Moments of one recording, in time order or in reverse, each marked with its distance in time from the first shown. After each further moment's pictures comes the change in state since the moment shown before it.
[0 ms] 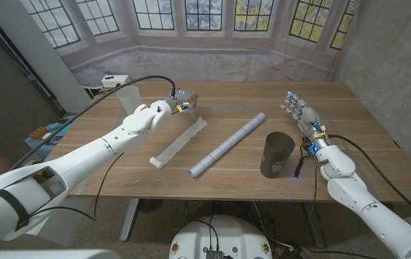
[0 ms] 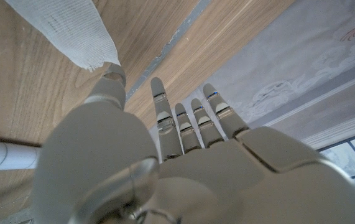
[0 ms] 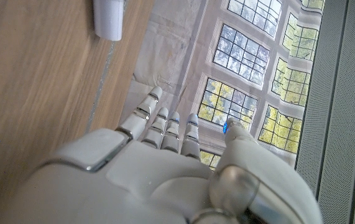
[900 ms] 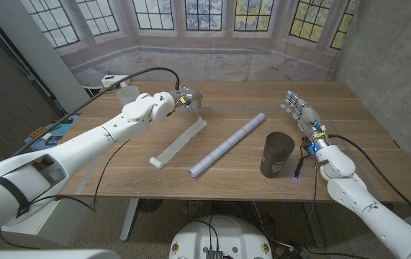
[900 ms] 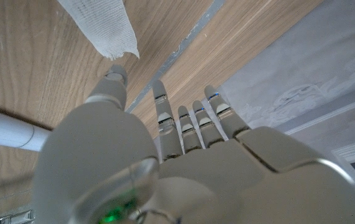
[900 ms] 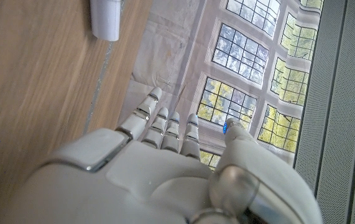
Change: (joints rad) left arm -0.061 0.024 0.021 -0.043 -0.089 -0.049 -0.135; left_hand 0.000 0.000 0.018 -0.009 0.000 -0.036 0.001 0.000 -0.005 -0.033 0.011 -0.008 -0.005 -0.024 0.007 0.000 0.000 -0.025 0.007 -0.003 0.000; right arm -0.013 -0.005 0.003 -0.025 -0.001 -0.003 -0.012; right_hand 0.000 0.000 -0.001 0.007 0.000 -0.004 -0.004 0.000 0.000 0.000 0.000 0.000 0.000 0.000 0.000 0.000 0.000 -0.011 0.000 0.000 0.000
